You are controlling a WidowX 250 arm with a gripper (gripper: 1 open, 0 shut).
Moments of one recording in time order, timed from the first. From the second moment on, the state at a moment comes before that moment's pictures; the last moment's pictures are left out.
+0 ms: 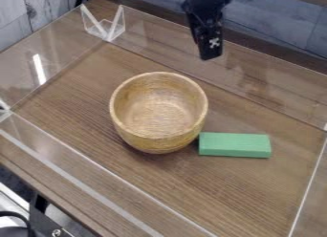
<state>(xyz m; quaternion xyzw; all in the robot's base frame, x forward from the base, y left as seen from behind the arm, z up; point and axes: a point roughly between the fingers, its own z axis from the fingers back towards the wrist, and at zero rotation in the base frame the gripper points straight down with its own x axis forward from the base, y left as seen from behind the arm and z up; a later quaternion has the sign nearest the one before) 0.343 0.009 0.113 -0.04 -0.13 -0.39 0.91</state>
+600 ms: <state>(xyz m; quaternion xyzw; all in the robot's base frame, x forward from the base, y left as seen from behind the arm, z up) 0.338 -0.029 0.090 -0.05 -0.13 -0.40 0.90</state>
